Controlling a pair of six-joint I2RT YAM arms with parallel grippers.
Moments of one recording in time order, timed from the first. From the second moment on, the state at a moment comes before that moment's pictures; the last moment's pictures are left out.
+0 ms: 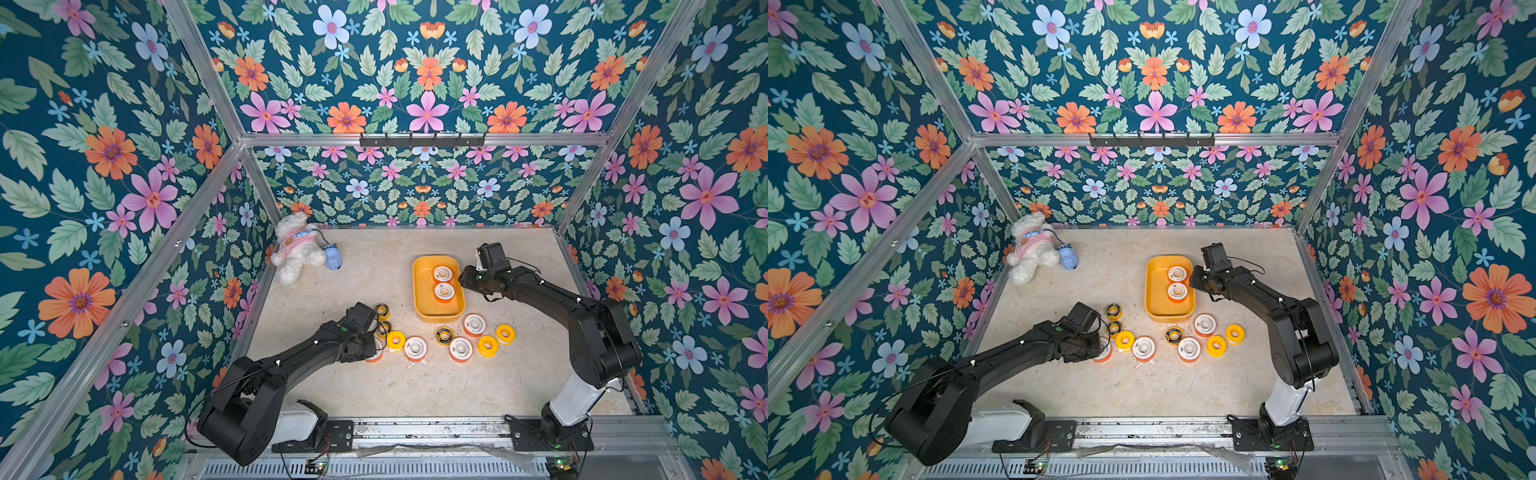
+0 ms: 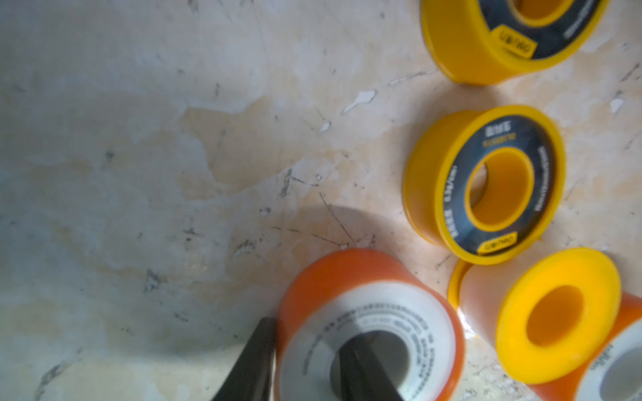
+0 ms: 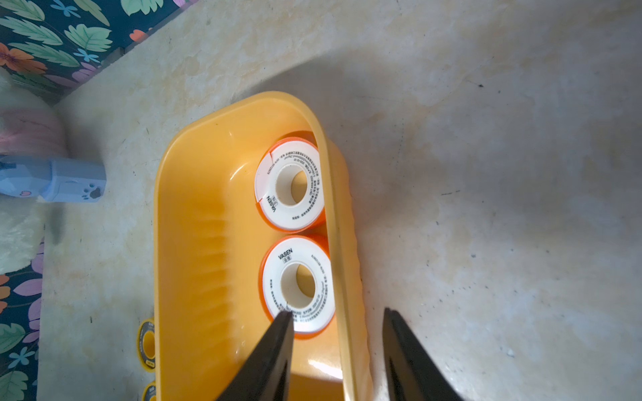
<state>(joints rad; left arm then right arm) -0.56 1.33 0.61 -0.54 -0.05 -0.70 0.40 1.74 1.17 -0.31 -0.11 0.61</state>
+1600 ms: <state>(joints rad) -0.75 1.81 1.39 -0.55 -0.06 -0.54 0.40 1.79 1.11 -0.23 -0.32 0.60</state>
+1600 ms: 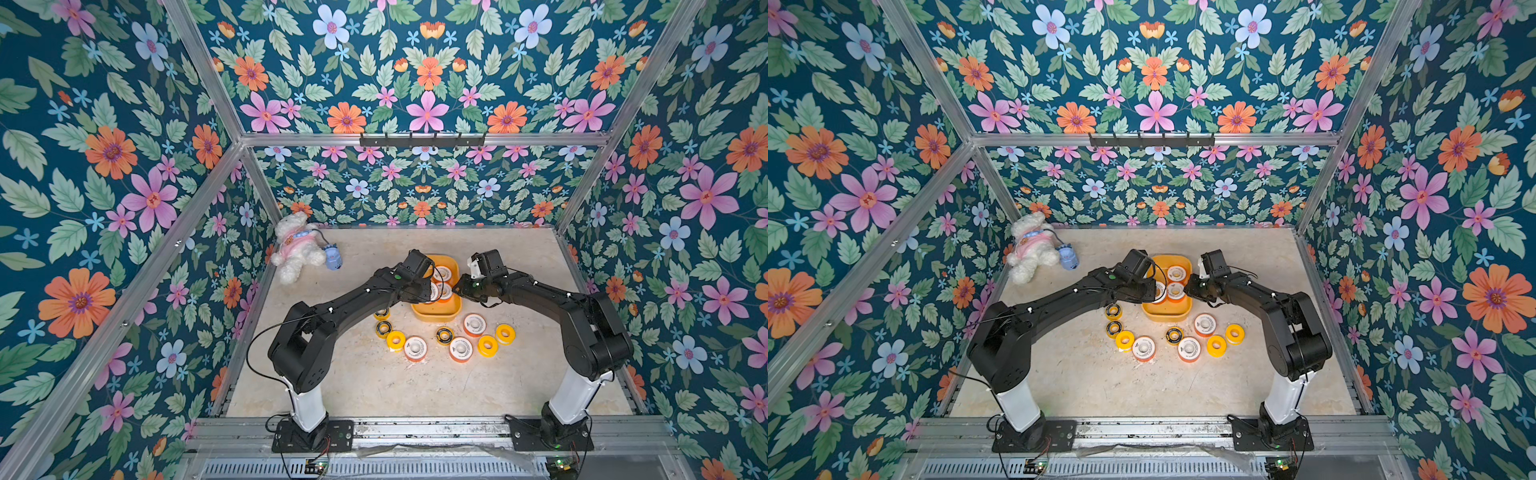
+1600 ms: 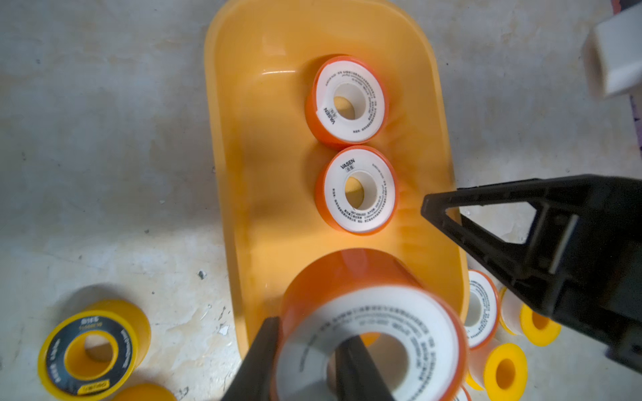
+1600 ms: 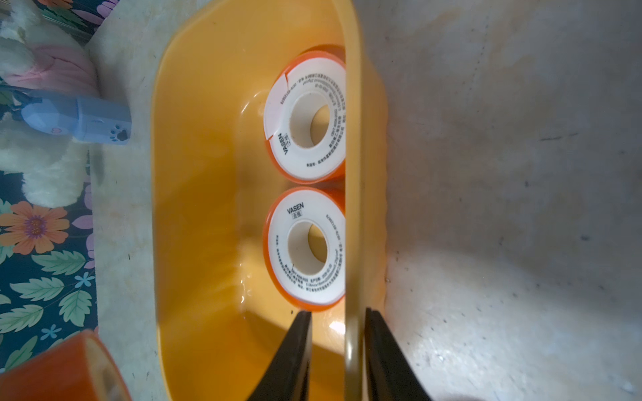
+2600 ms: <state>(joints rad) -0.80 2.06 1.55 -0.64 -0.04 -0.44 0.40 1.79 1.11 -0.23 -0.32 0.61</state>
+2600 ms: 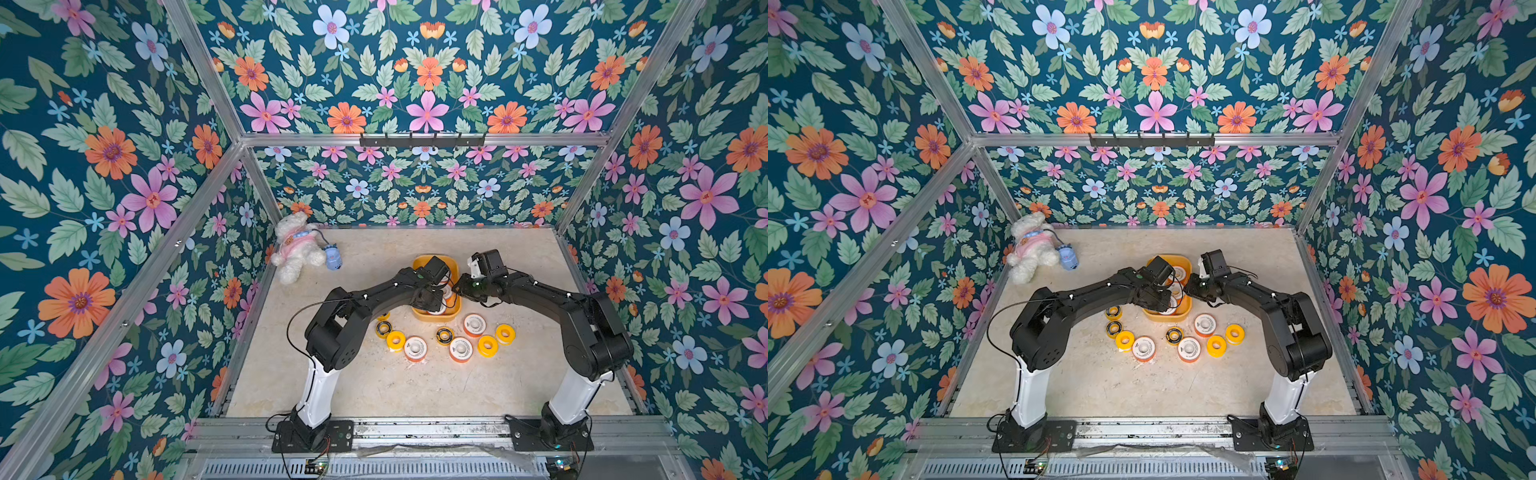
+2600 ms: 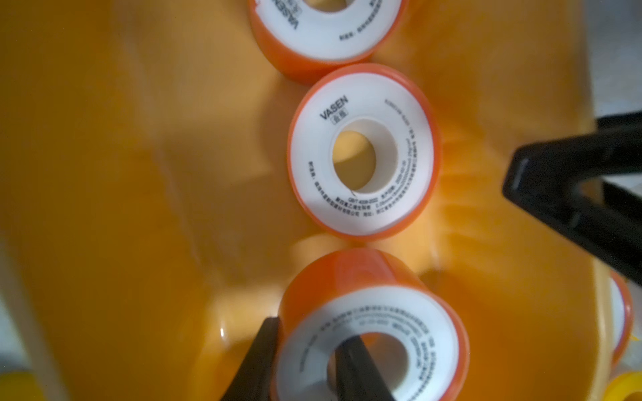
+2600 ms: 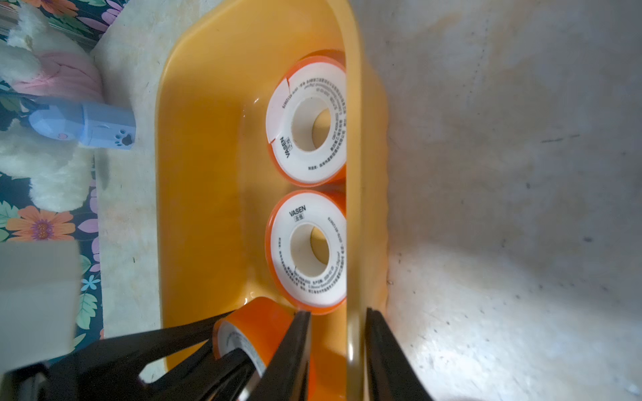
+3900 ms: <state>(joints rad) -0.82 2.06 1.53 -0.54 0.10 -0.45 0.40 1.76 1.09 -0.23 -0.31 0.61</state>
